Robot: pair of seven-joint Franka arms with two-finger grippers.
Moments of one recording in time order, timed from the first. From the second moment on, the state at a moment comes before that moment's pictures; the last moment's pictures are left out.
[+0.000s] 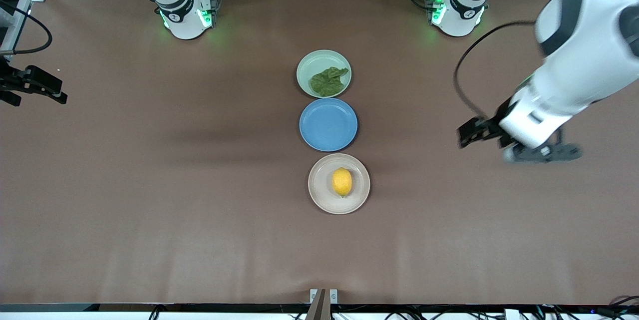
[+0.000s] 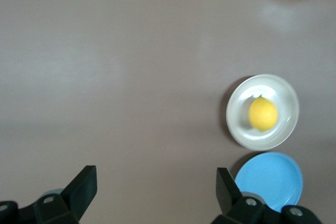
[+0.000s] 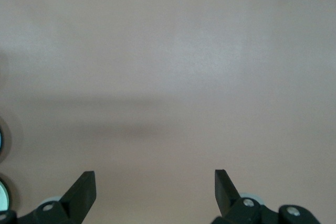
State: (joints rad) left arm -0.18 0.28 -0.11 -1.49 -0.08 1.89 -0.31; right arm 0.09 0.04 -0.15 -1.50 0.00 1.56 -0.11
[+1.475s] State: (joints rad) left arm -0.51 0.81 -0.10 -1.49 -0.11 2.59 -0.48; right arm 0.08 0.06 -0.15 -1.51 0.03 1.56 -0.10
